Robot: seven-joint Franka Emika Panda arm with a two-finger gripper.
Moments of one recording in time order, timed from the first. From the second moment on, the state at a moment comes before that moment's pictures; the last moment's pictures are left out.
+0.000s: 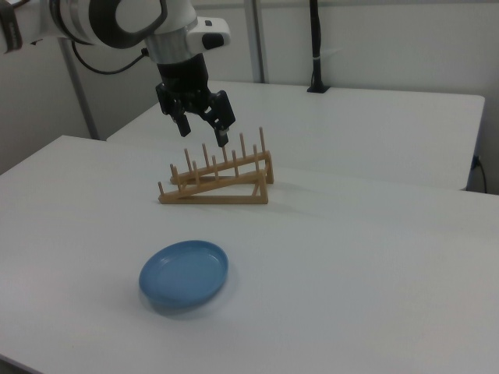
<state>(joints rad) 0.00 0.01 -0.20 -1.57 0.01 1.72 -0.09</state>
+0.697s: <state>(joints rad) 0.00 0.02 -0.20 -1.58 -0.06 1.69 -0.29</state>
